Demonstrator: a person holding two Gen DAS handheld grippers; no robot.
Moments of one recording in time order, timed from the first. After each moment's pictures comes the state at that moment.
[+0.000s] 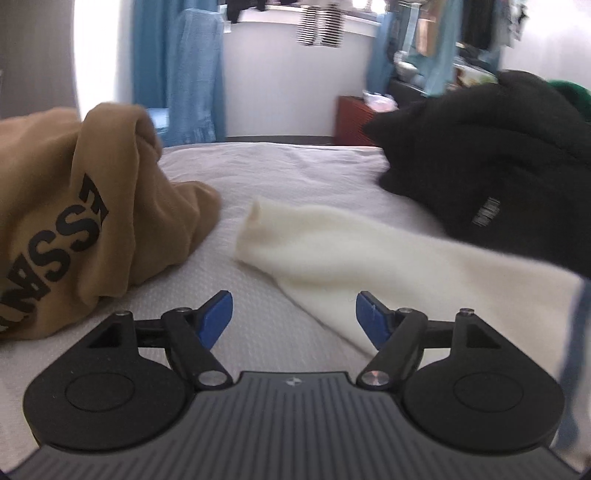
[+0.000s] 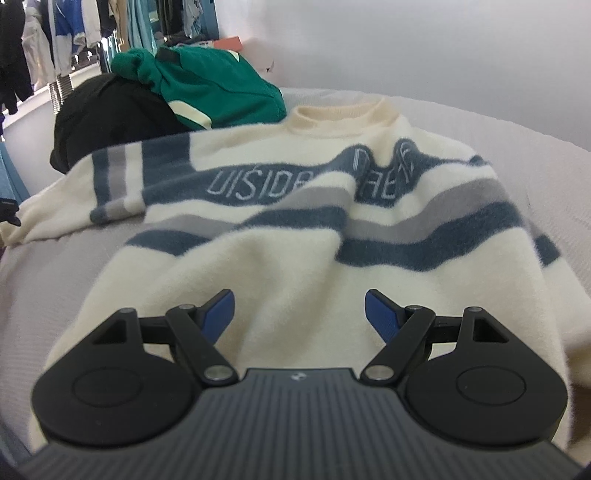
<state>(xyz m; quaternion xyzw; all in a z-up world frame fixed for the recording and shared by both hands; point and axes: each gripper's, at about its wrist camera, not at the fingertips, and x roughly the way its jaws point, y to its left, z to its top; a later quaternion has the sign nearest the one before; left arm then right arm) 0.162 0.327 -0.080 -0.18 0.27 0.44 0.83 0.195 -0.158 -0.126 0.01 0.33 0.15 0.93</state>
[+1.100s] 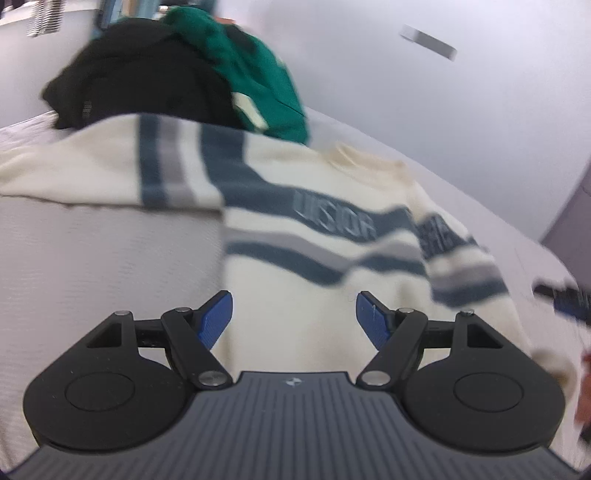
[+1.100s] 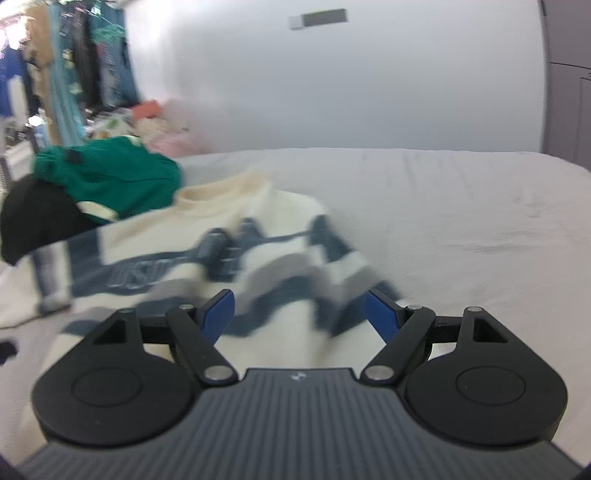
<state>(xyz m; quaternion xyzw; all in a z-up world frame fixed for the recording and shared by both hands) 0.084 0.004 -0.050 -0.14 0.32 0.00 0.94 0.205 -0.293 -0.070 0.07 0.29 0.01 0.95</state>
